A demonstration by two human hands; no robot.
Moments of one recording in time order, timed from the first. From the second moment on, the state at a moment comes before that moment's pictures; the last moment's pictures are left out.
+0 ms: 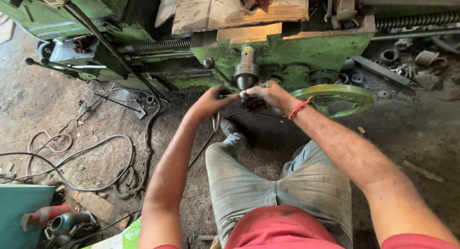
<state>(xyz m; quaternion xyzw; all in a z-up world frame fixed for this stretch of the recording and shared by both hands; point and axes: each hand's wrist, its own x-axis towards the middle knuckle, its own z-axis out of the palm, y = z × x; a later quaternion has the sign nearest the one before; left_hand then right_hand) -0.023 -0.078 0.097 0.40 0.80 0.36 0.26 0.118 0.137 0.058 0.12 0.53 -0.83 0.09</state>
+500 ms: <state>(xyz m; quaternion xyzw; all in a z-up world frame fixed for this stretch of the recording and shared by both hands) -0.015 -0.080 0.080 0.07 0.62 0.62 0.47 0.114 0.144 0.041 0.08 0.50 -0.86 0.10</state>
